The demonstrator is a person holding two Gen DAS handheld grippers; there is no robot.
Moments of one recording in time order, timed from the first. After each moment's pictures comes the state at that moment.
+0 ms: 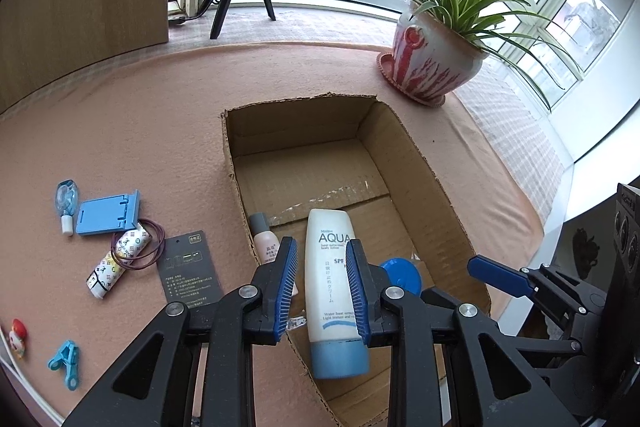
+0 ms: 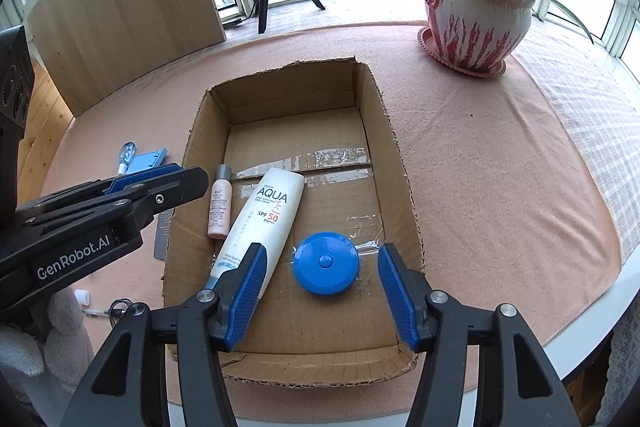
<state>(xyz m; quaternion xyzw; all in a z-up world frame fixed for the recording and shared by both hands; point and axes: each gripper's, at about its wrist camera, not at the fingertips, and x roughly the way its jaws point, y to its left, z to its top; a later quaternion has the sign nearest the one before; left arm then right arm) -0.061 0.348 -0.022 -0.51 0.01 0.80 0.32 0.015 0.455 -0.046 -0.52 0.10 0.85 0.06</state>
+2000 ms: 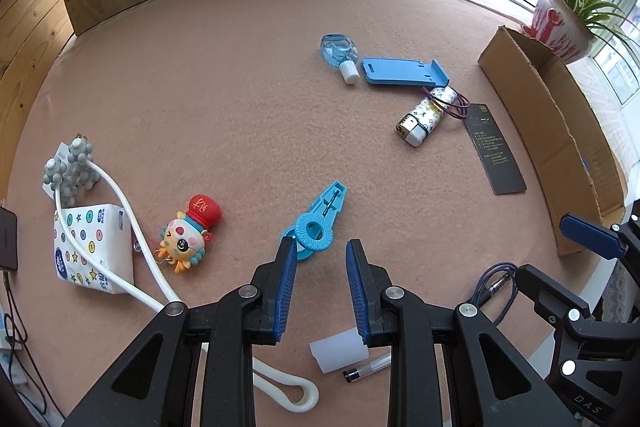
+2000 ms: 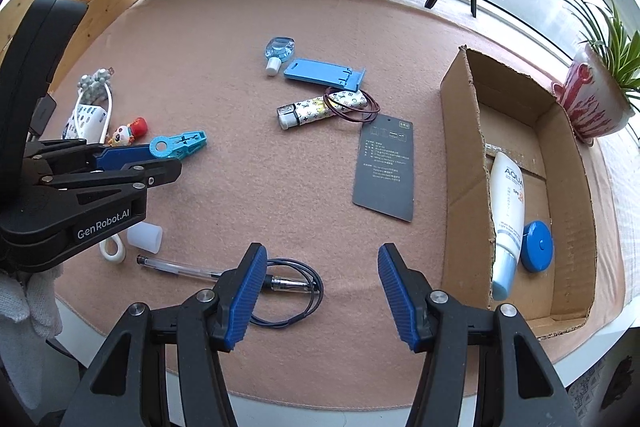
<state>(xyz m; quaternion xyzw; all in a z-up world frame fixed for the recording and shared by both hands) -0.062 0.099 -0.086 -0.56 0.06 0.80 0.18 0.008 0.225 -0.072 -0.56 -0.05 0.83 -0.01</state>
